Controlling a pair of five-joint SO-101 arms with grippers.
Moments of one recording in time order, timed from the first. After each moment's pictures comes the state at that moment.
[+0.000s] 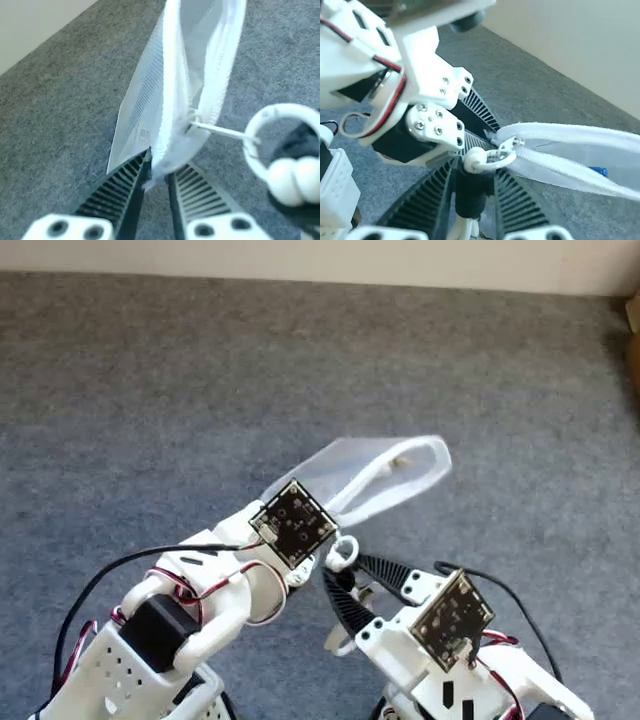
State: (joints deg) left arm 32.3 -68.5 55.2 59.3 -5.7; right arm -46.4 -99.3 47.8 77.1 11.0
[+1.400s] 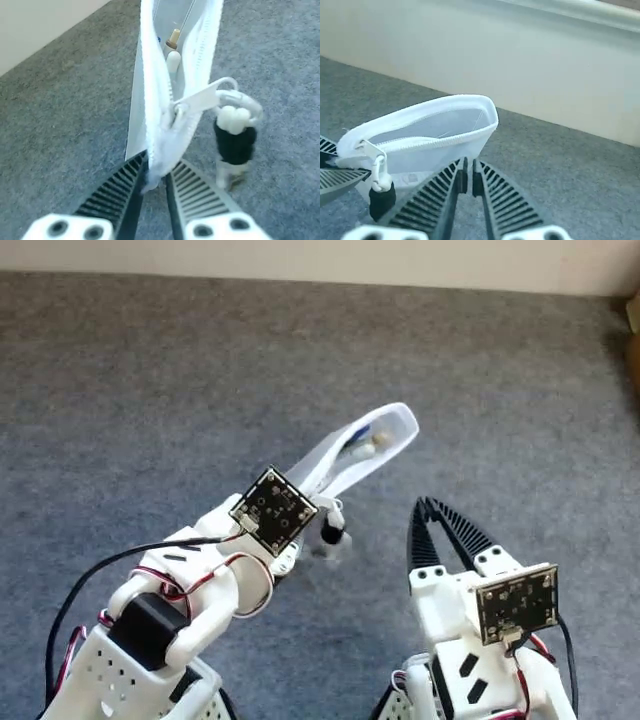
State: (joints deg) left arm 26.6 -68.7 54.8 62.0 -5.8; right arm -15.0 -99.9 47.9 69.6 11.1
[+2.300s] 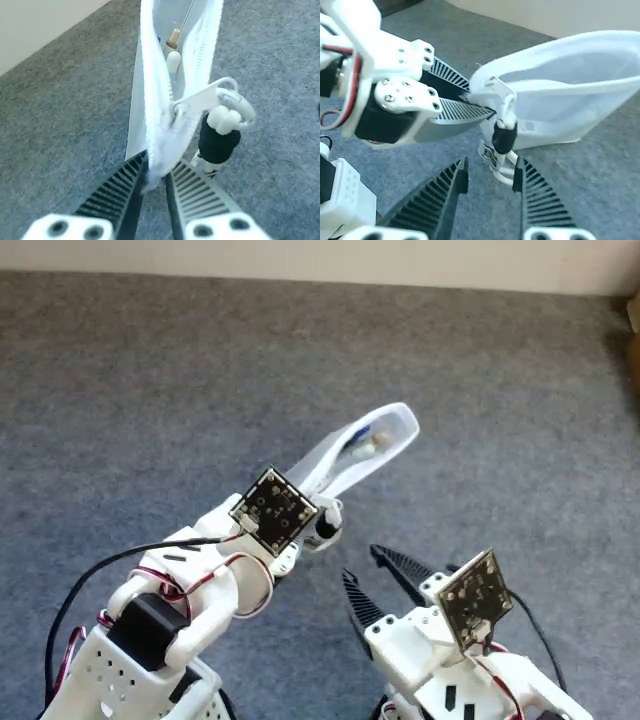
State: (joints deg) left arm 26.6 -68.7 54.9 62.0 -5.8; right arm -42.9 -99.9 48.6 82.3 -1.3
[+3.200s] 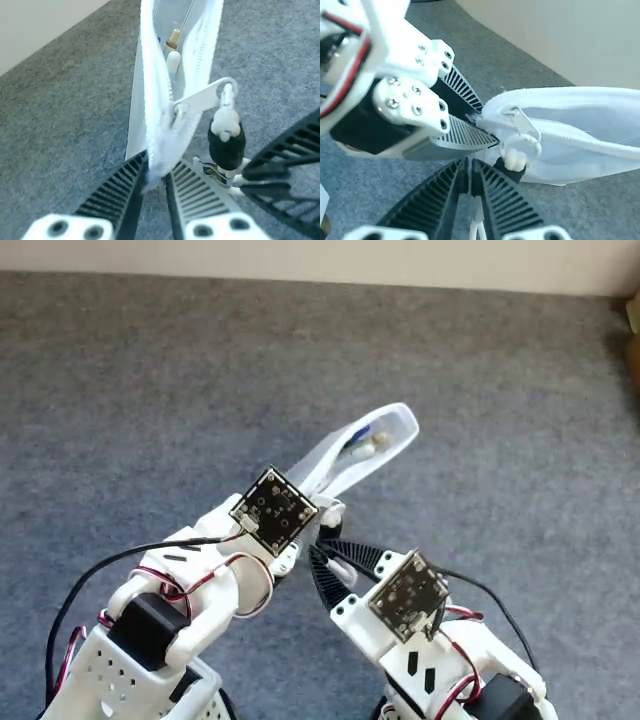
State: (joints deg) left arm 26.6 -68.7 54.9 62.0 -5.8; right arm -44.4 -99.9 61.2 64.9 14.0
